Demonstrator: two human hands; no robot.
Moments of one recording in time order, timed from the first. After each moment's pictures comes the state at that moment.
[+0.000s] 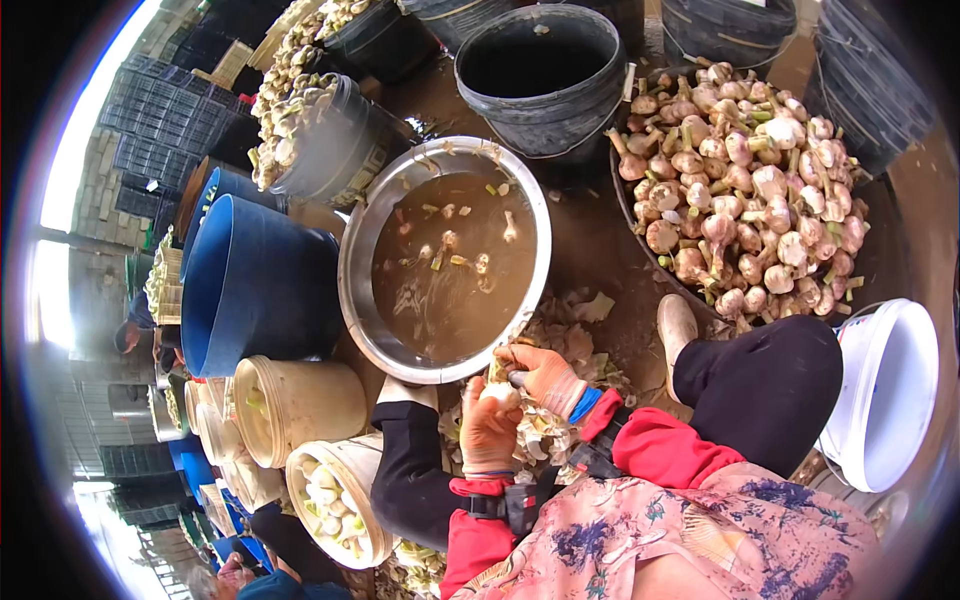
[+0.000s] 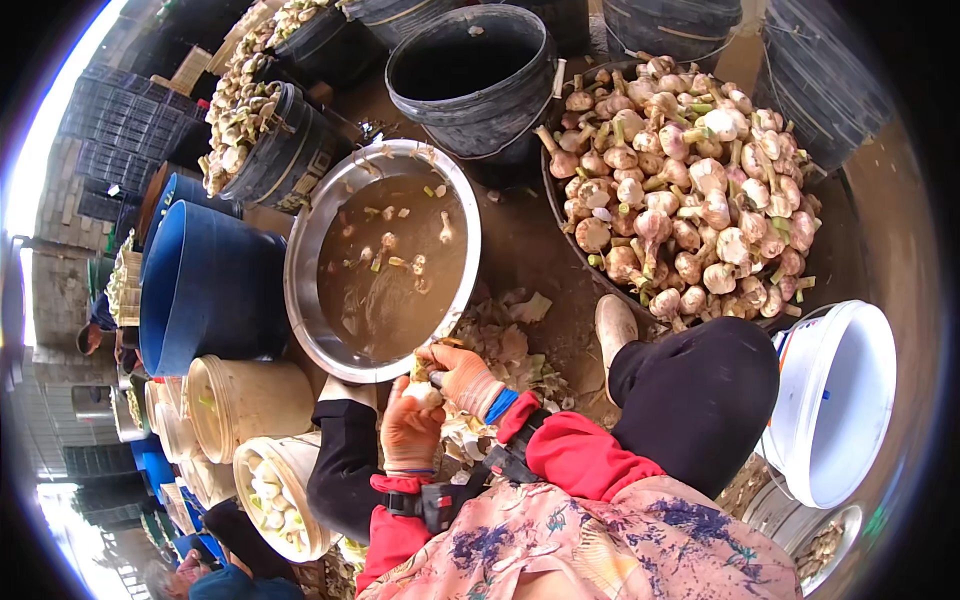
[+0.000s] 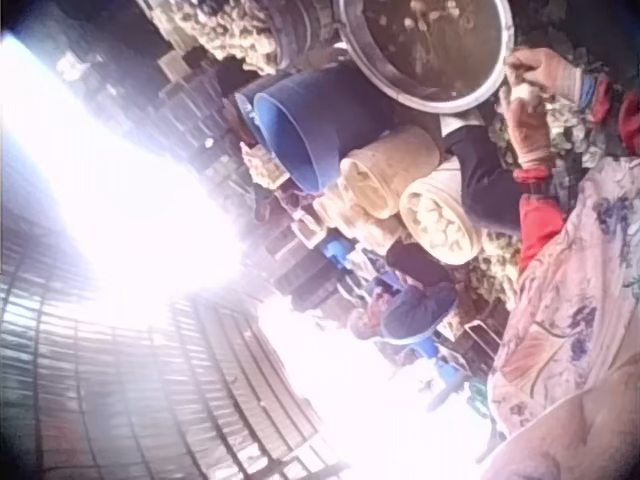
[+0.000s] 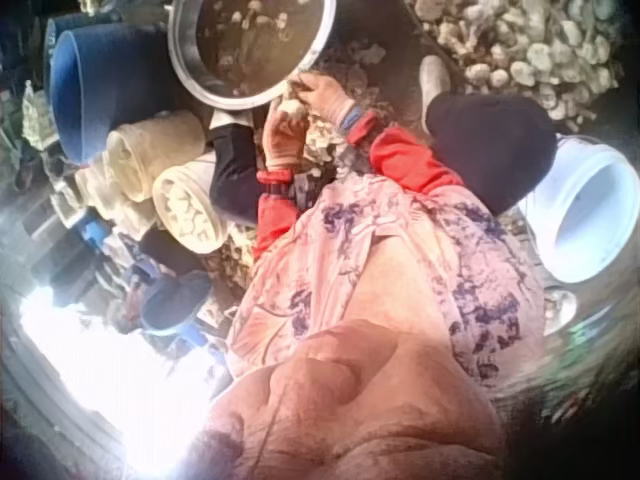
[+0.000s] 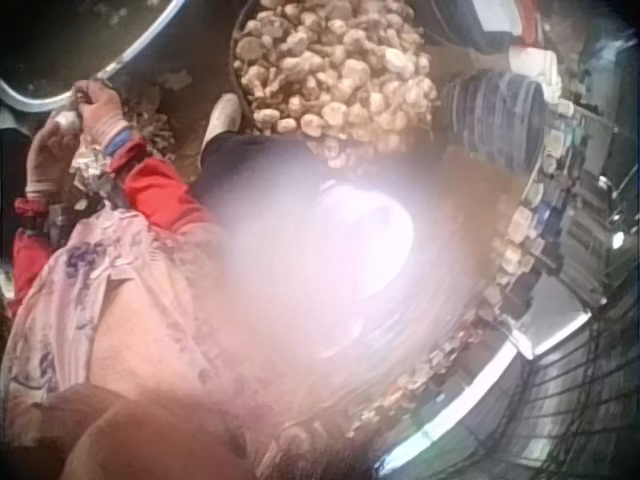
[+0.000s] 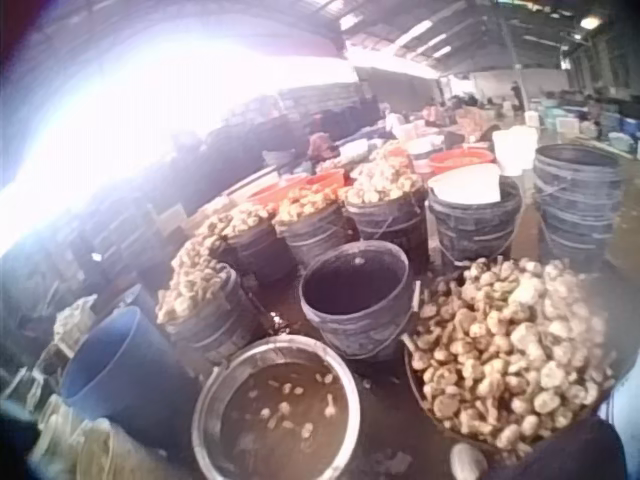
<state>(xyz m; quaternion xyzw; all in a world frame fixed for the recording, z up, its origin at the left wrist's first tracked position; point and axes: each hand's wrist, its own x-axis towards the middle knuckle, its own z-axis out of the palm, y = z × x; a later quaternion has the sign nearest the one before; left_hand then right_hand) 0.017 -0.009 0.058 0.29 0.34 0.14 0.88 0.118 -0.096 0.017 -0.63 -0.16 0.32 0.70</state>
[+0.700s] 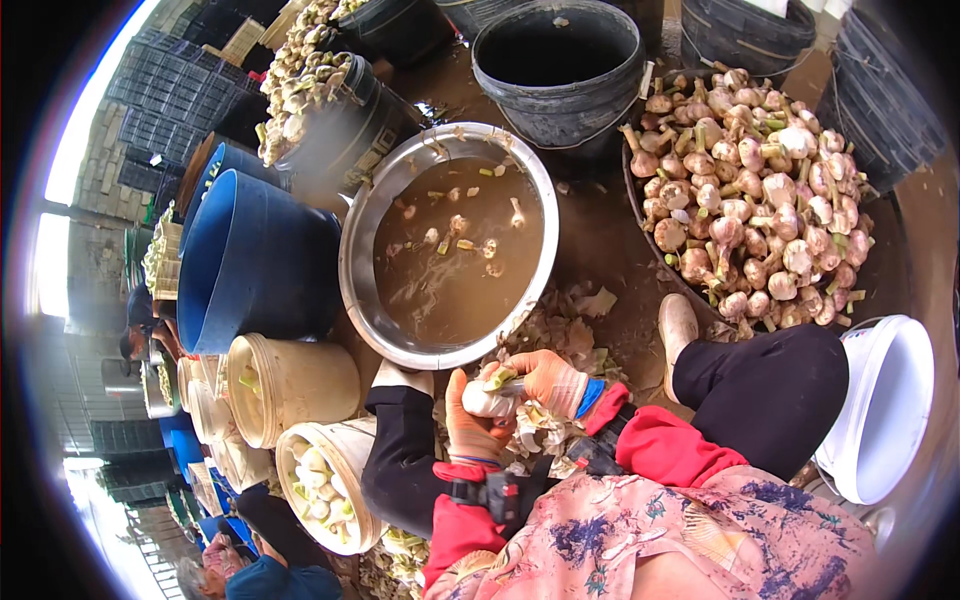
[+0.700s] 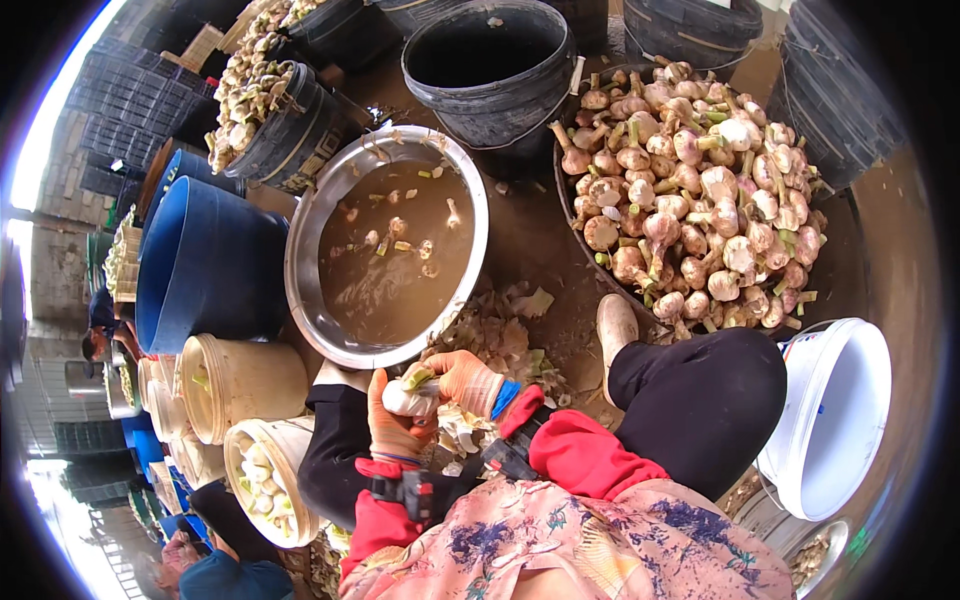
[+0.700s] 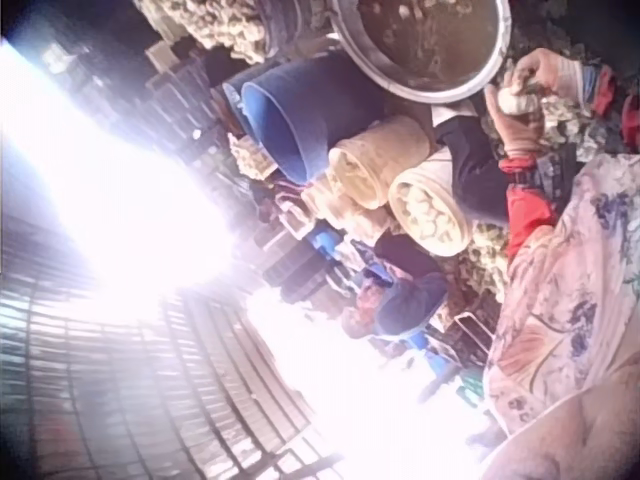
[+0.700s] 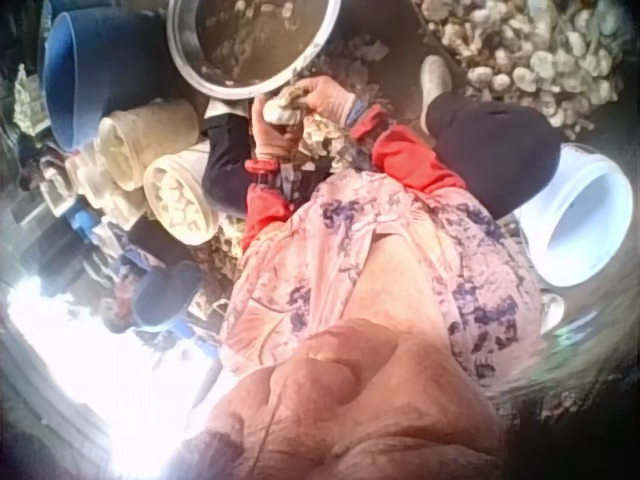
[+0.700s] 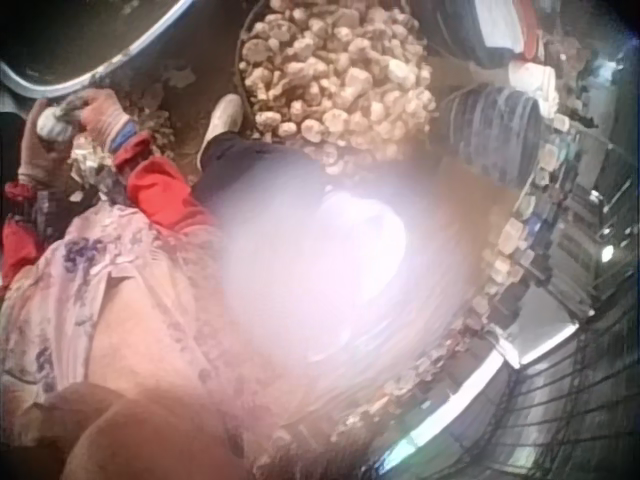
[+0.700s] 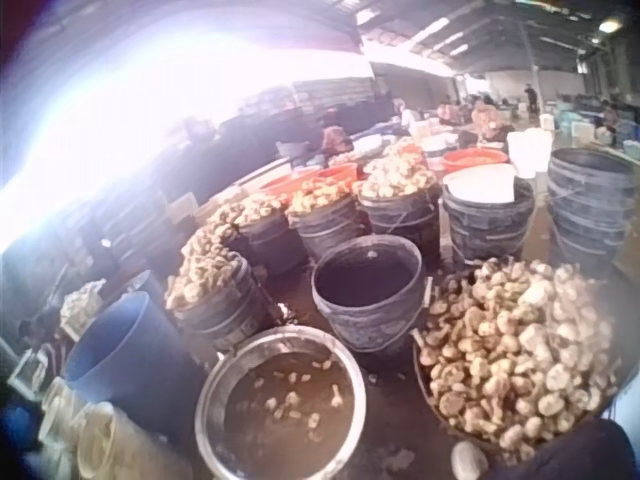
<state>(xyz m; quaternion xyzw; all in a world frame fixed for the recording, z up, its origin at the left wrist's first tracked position) 0.031 0.001 0.079 0.22 0.46 0.01 0.86 0.121 -0.110 0.035 -0.41 -0.10 0.52 0.74</state>
